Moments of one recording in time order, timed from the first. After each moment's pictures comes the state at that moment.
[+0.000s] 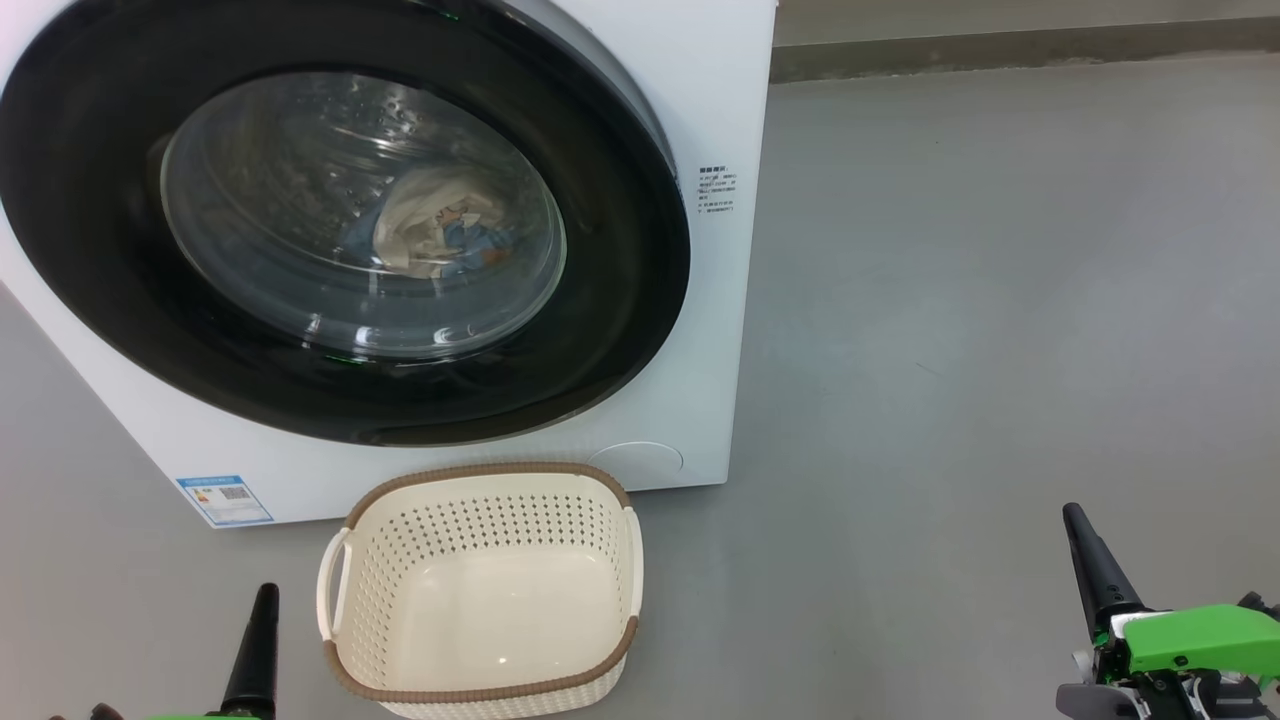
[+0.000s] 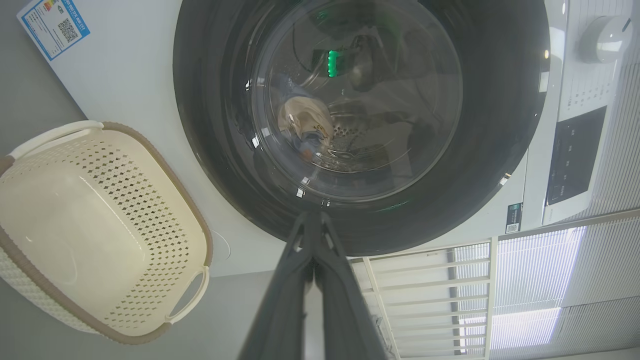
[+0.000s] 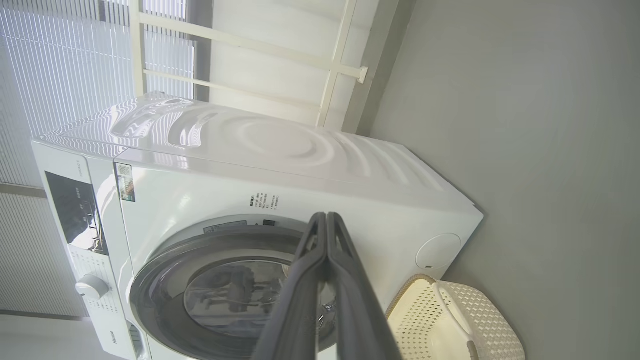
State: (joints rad) left arm -0.04 0.08 0.04 0.29 -1.41 -0.13 0.05; right arm -0.04 -0.07 -0.10 0.28 1.41 0.13 0.04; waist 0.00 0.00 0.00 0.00
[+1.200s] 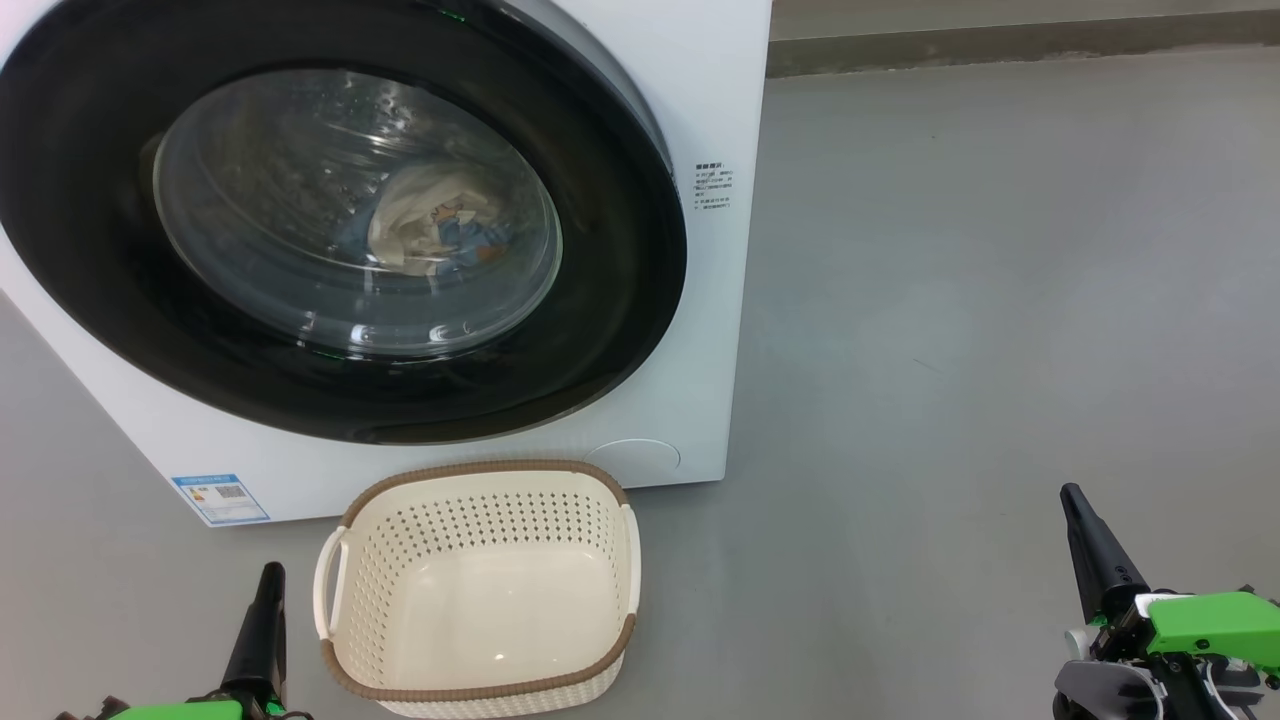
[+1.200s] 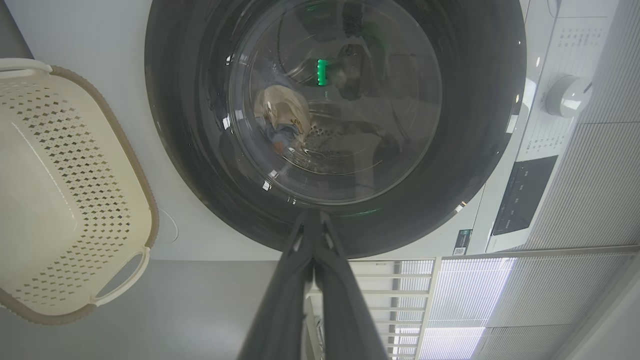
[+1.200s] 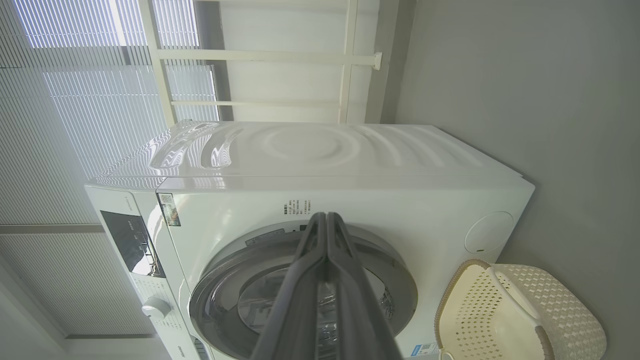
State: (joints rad) left arm -0.07 0.04 0.08 0.28 -1.60 -0.13 0.11; right arm -0.06 -0.04 -0.13 0.27 1.60 0.13 0.11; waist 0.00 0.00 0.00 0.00
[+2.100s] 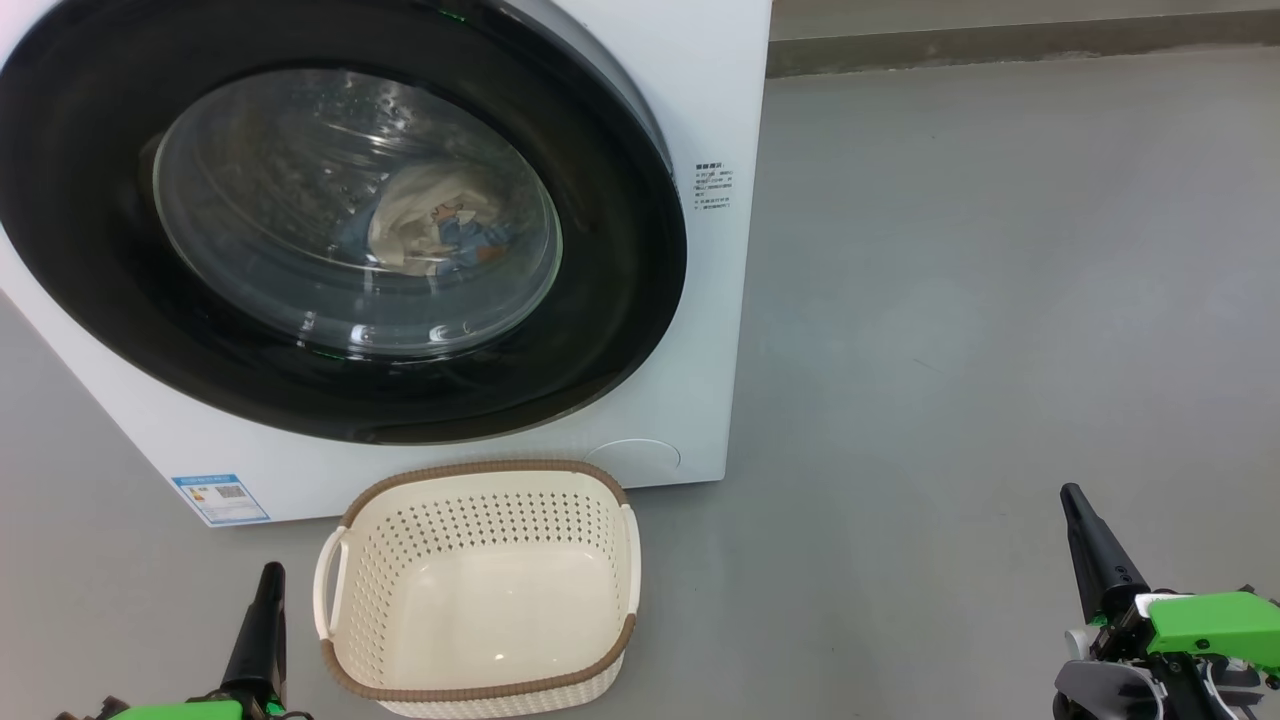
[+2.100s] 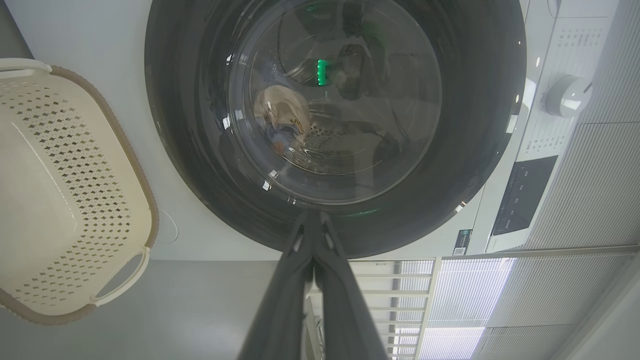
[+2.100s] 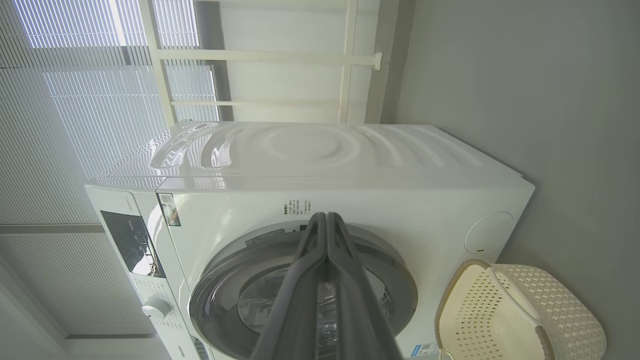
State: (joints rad) left arm -0.07 0.04 0.08 0.28 -1.60 -0.13 0.11; right arm -0.06 -0.04 -0.13 0.27 1.60 0.13 0.11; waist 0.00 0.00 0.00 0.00
